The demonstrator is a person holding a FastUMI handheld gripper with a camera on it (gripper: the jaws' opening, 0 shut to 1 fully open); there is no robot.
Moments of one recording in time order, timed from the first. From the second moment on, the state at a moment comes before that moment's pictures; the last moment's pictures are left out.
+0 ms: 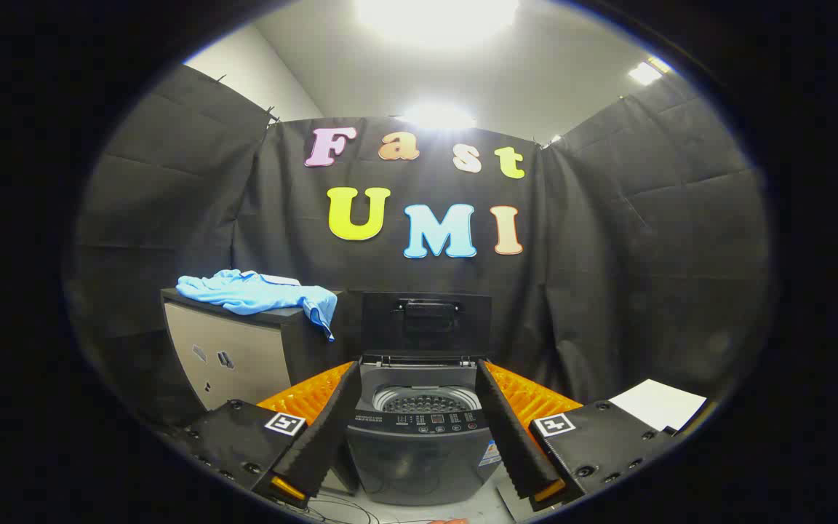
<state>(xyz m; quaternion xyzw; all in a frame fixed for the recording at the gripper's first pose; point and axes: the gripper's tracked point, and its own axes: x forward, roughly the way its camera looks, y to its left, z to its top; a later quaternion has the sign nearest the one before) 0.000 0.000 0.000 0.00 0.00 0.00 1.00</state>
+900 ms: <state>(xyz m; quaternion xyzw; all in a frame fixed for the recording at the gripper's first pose) 0.005 0.005 -0.005 0.00 0.01 0.01 1.00</state>
